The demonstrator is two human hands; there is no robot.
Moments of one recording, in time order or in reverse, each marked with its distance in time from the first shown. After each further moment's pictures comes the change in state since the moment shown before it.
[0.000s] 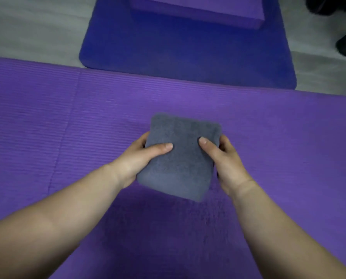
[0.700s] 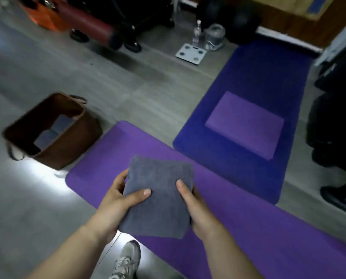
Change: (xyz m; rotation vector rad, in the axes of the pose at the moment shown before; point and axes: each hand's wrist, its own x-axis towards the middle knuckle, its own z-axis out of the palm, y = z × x) left_hand -0.422 0.377 0.045 -0.293 0.621 0.195; right_hand -0.302 -0.397 0.172 -0.247 -0.634 0.285
